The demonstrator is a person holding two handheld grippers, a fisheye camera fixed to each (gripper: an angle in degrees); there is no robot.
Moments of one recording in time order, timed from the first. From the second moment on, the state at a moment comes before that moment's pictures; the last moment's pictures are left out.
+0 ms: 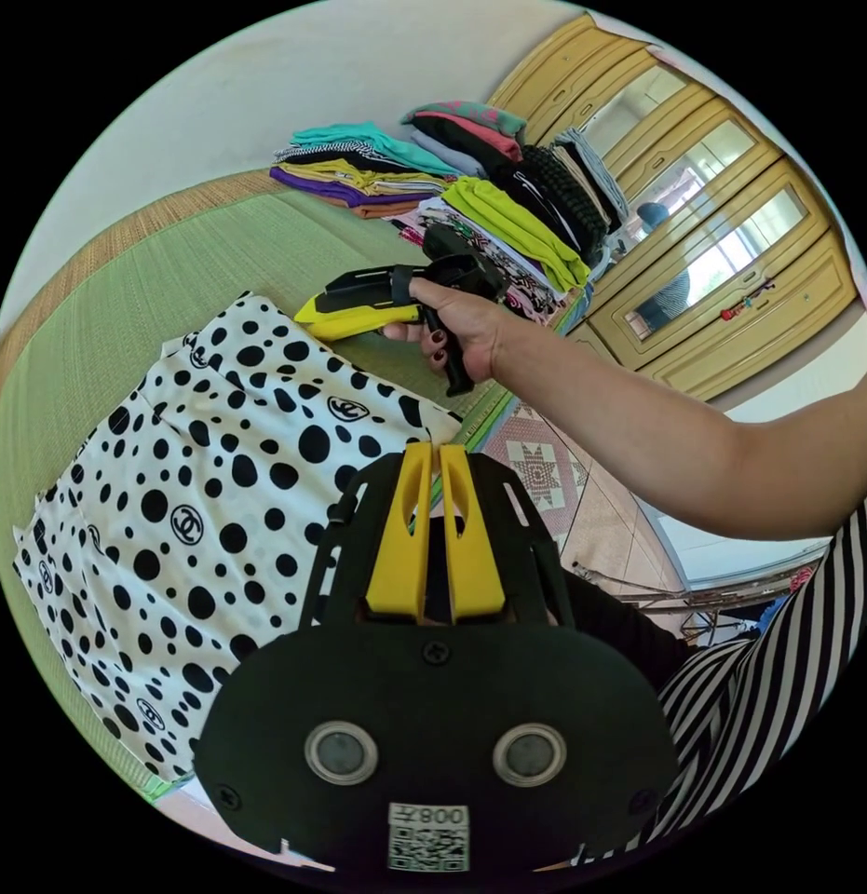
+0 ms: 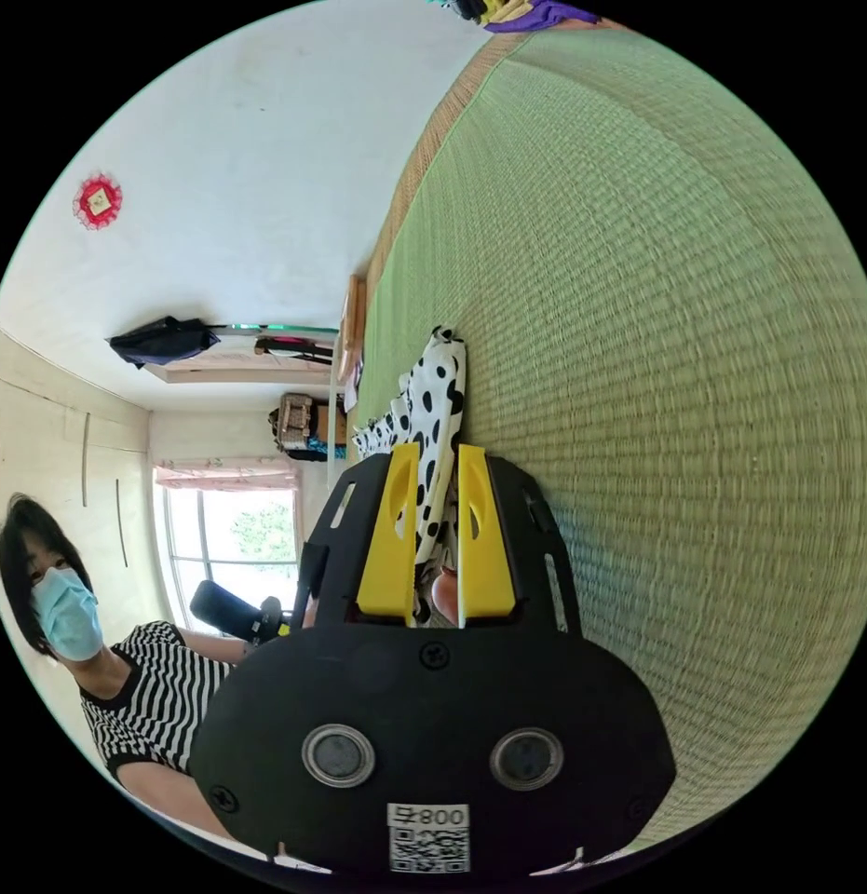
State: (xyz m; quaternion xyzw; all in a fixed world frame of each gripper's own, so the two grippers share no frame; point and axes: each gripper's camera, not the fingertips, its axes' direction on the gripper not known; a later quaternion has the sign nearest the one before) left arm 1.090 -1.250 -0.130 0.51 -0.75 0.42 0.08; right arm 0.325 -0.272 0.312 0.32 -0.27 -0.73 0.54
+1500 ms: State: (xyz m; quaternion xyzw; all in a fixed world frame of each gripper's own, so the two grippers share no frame) left arm 1.016 -1.066 -0.346 0.52 -0.64 0.55 0.12; right arm 0.324 -0.059 0.416 0.40 -0.26 -0.71 0.51
